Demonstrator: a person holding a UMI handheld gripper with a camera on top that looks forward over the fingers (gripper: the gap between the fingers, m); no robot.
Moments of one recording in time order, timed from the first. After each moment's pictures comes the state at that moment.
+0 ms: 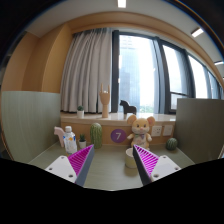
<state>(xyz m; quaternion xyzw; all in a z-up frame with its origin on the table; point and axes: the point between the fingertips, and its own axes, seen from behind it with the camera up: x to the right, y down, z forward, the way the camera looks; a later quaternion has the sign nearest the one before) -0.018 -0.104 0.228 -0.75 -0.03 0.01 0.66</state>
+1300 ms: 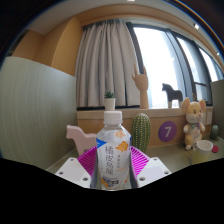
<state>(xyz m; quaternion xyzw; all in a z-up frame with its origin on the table) -0.254 0.099 0.124 -0.73 -0.05 0.09 0.67</state>
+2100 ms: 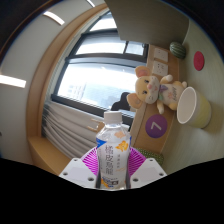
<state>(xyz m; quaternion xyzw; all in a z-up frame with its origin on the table) -0.066 0.099 0.236 -0.50 0.36 0.49 0.62</state>
